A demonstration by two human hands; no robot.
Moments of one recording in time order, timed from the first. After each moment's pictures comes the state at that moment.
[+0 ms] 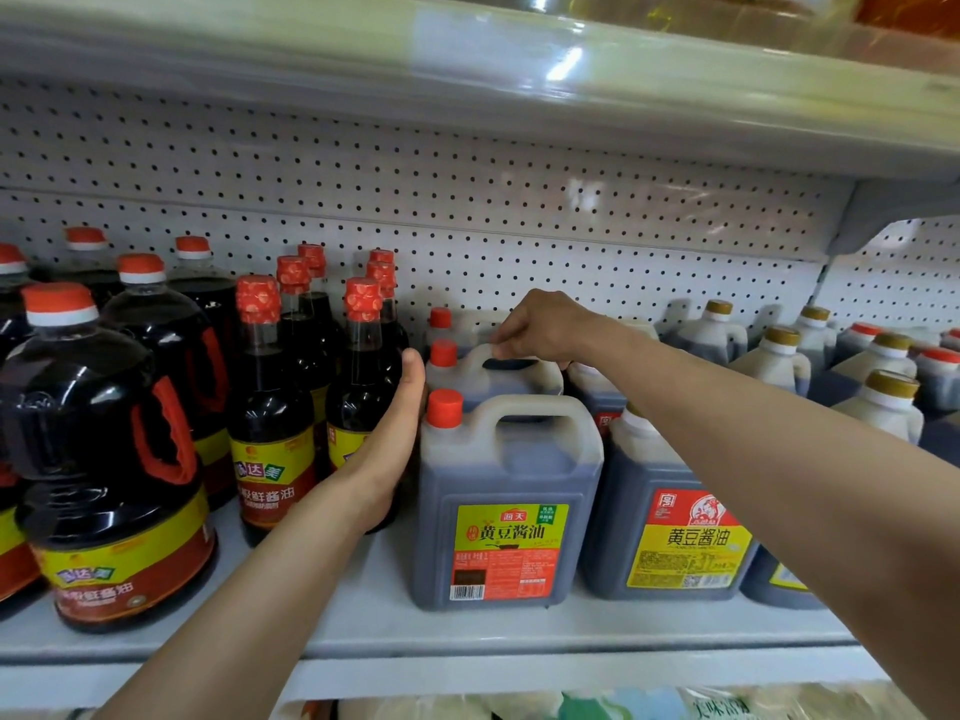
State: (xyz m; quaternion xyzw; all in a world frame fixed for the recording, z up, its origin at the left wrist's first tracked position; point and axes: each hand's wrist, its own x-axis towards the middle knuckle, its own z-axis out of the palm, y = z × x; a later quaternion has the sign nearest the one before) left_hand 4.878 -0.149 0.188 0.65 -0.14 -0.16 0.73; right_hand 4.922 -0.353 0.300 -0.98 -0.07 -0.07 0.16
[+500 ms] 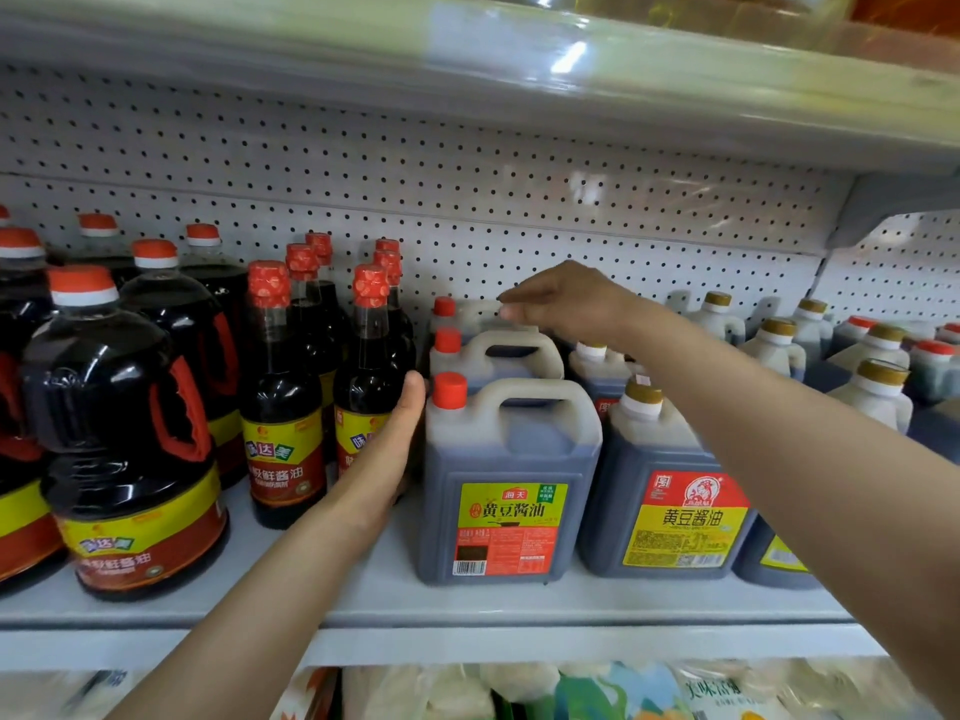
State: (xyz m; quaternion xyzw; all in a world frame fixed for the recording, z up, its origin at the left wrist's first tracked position) left_hand 4.857 -0.139 0.162 0.63 -0.14 -0.13 0.75; right_hand 4.874 -0.356 0.320 -0.96 -0.07 -0.10 0.26
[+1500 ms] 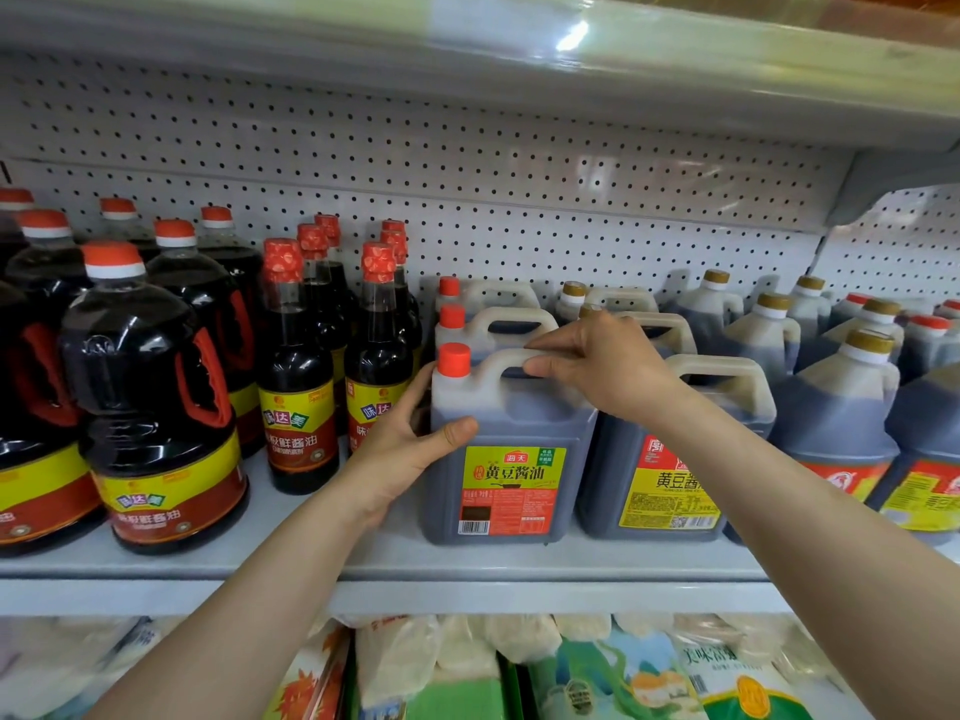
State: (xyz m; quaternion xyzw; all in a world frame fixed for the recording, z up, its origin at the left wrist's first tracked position) left_hand 4.827 -0.130 0.157 0.67 -0.22 -0.05 0.70; right_hand 4.800 -0.354 0.259 -0.96 -0.05 -0.18 0.23
